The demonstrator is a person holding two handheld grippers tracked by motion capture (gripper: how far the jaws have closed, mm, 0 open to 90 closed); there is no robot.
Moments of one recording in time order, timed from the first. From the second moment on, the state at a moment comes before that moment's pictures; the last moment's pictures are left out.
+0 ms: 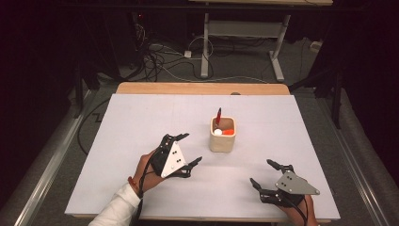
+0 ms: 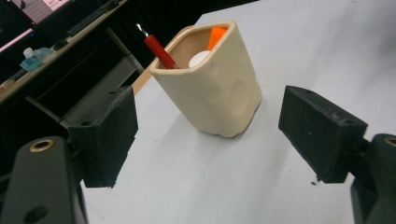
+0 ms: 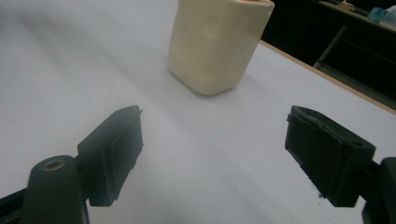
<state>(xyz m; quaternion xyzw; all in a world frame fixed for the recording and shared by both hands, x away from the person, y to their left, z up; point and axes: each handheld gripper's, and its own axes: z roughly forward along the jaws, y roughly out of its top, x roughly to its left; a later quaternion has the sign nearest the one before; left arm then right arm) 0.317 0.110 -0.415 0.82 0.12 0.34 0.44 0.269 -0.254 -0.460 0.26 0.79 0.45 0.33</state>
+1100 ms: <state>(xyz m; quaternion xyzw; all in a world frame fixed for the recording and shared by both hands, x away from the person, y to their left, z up) 0.297 0.142 -0.439 0.83 0.14 0.35 0.42 0.268 -0.252 -0.460 0.25 0.79 0.45 0.32</state>
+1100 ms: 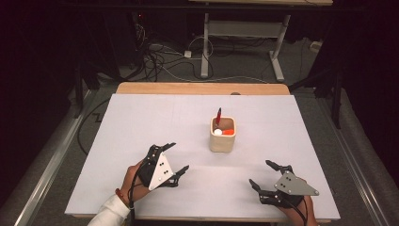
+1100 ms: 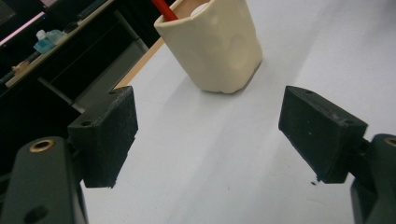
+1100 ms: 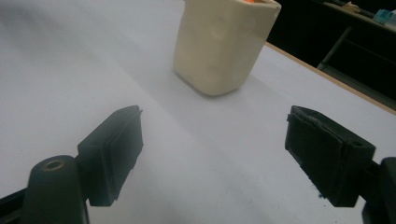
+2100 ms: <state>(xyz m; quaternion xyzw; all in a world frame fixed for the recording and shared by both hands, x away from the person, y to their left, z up) 0.289 0.185 -0.475 0.84 0.20 0.32 0.39 0.272 -0.258 -0.464 0.26 0.79 0.45 0.32</state>
